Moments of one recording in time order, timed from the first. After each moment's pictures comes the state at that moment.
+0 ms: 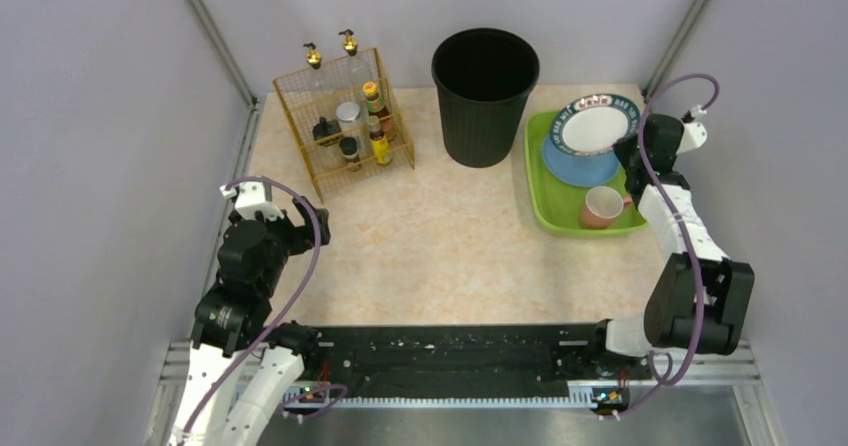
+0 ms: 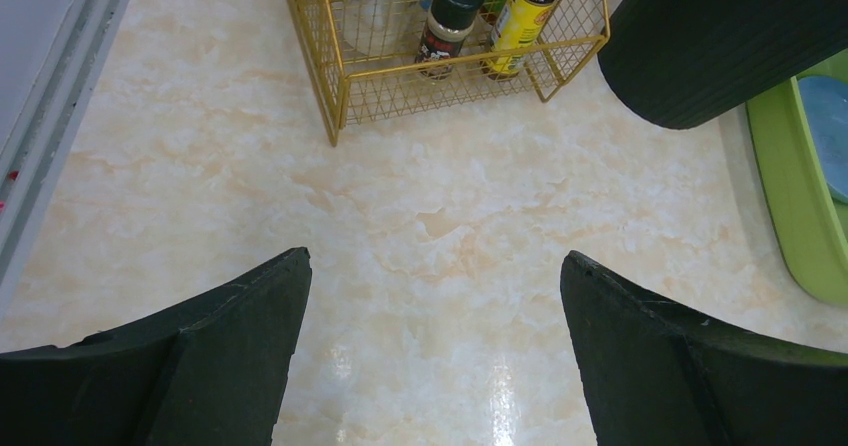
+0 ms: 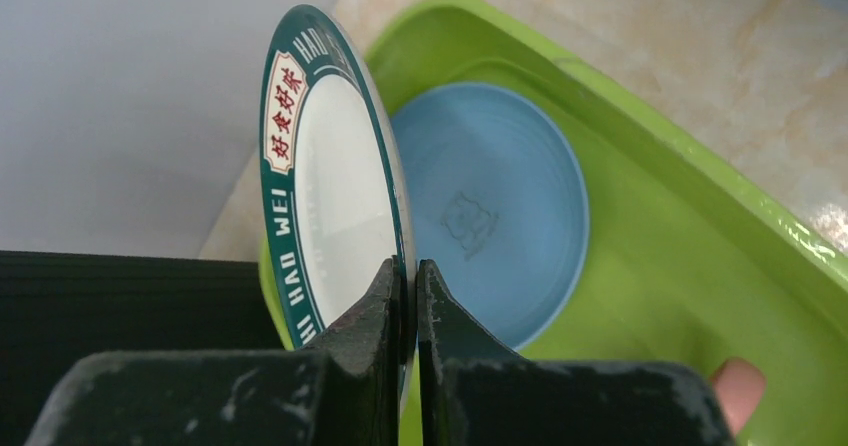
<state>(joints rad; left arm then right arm) -0.25 0.47 0.81 -0.65 -0.20 -0.35 -0.17 1.37 1.00 -0.04 0.19 0.82</state>
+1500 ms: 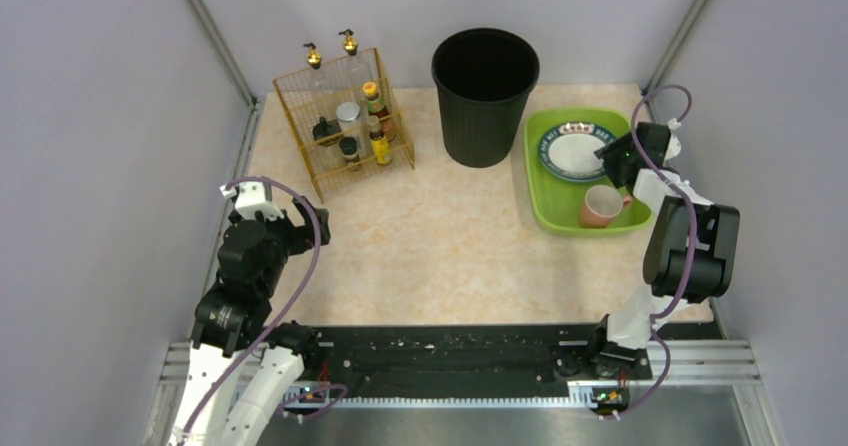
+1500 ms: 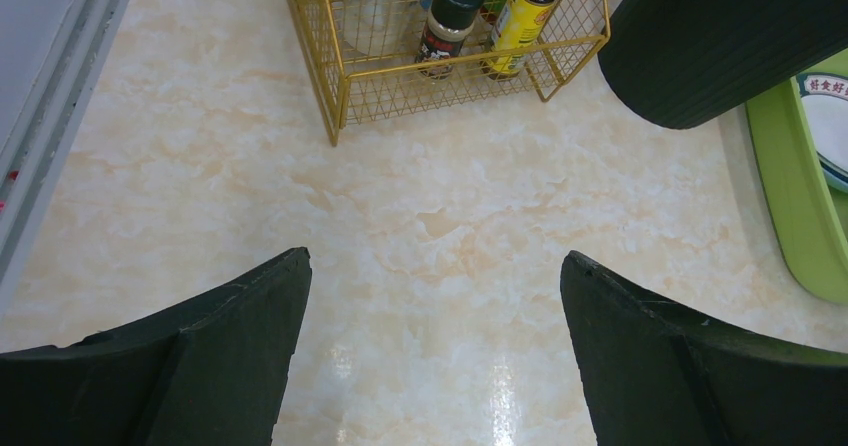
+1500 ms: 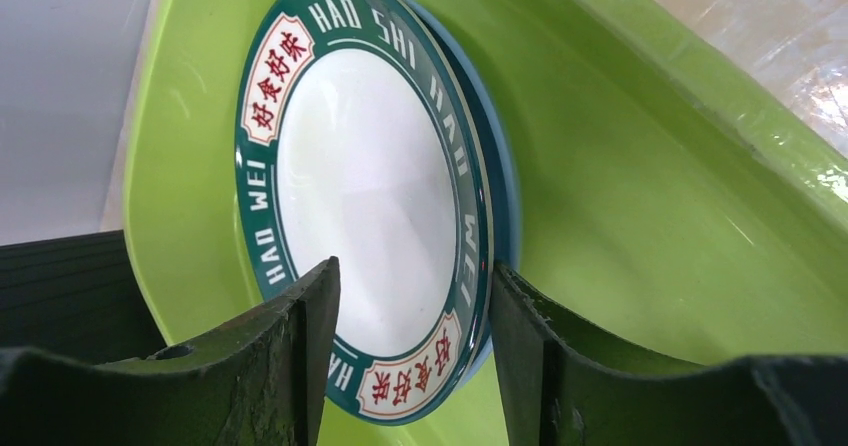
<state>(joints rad) -0.25 0.47 0.81 -0.65 -0.20 -0.35 -0.22 1.69 1.02 0.00 -0.02 0.85</state>
